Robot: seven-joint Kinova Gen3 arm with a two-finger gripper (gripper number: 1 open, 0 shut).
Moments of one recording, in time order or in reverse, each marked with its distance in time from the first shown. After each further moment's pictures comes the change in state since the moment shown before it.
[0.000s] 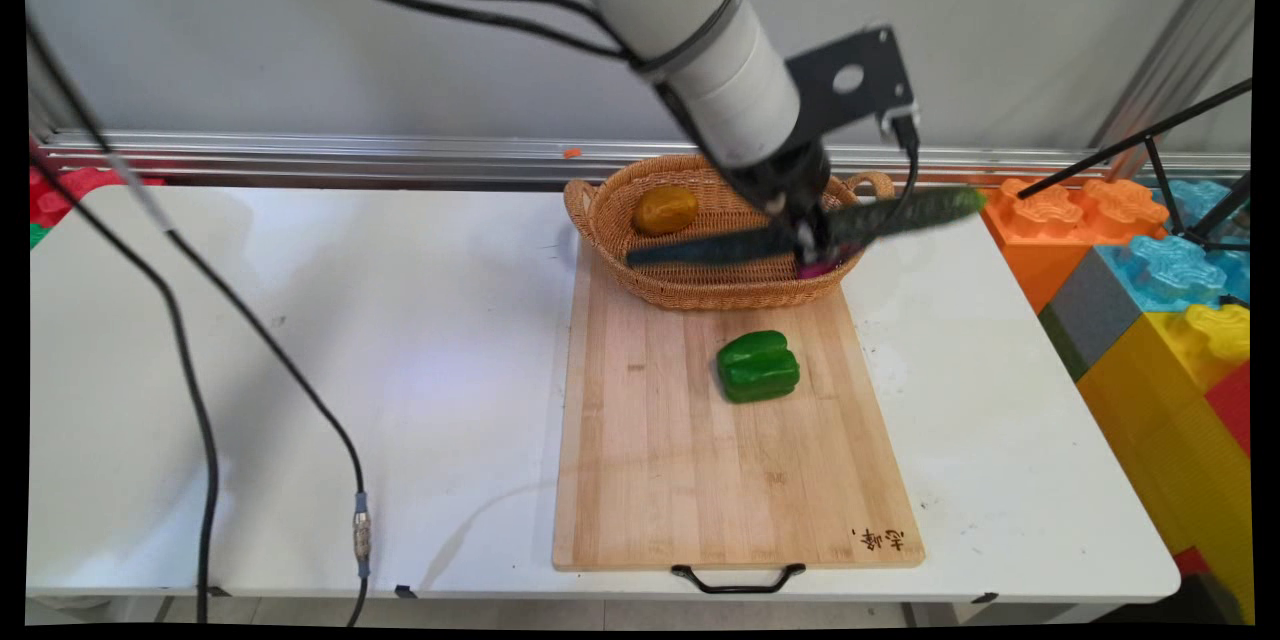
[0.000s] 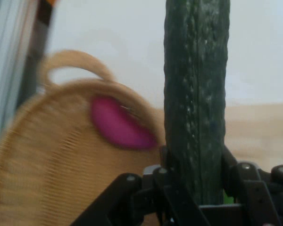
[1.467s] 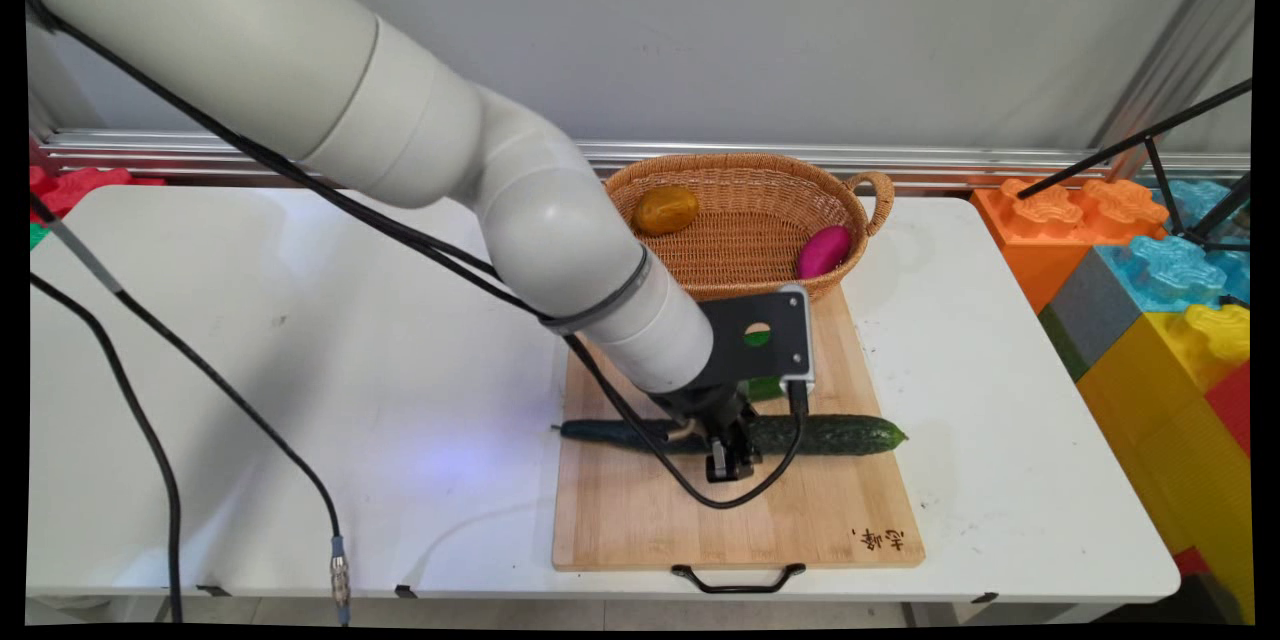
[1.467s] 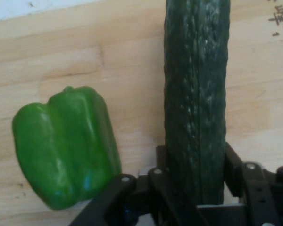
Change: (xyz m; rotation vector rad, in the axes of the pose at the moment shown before) arm -0.097 0.113 0.059 -0.196 -0.066 0.067
